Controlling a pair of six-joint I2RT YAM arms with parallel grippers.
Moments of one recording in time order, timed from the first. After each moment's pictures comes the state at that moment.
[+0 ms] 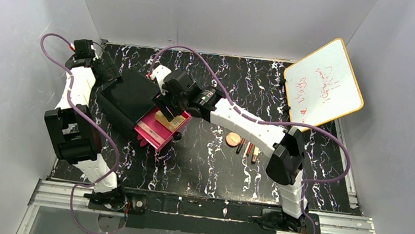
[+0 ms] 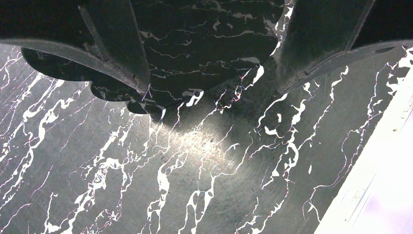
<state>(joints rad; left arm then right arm) 0.31 1.68 1.42 -0.63 -0.01 -0.32 1.08 2.02 1.98 -0.65 0.10 -0.01</state>
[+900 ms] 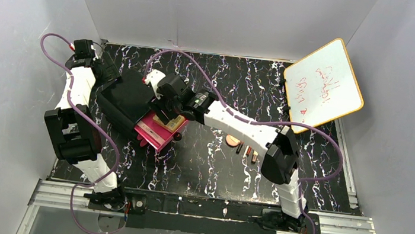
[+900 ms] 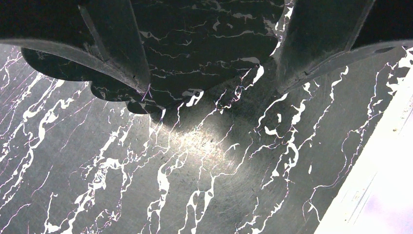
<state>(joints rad) 0.31 1.68 1.41 -0.63 -0.01 -0.32 1.11 2.07 1.99 -0.64 0.11 -0.01</state>
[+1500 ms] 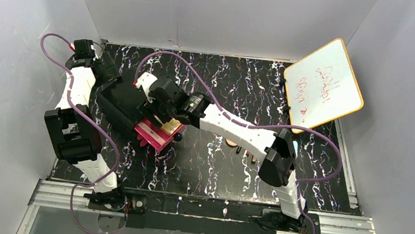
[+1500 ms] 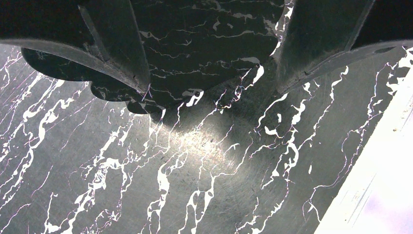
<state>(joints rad) 0.31 1.68 1.41 -0.63 -0.01 -0.32 1.17 2.09 2.06 -0.67 0.12 -0.01</state>
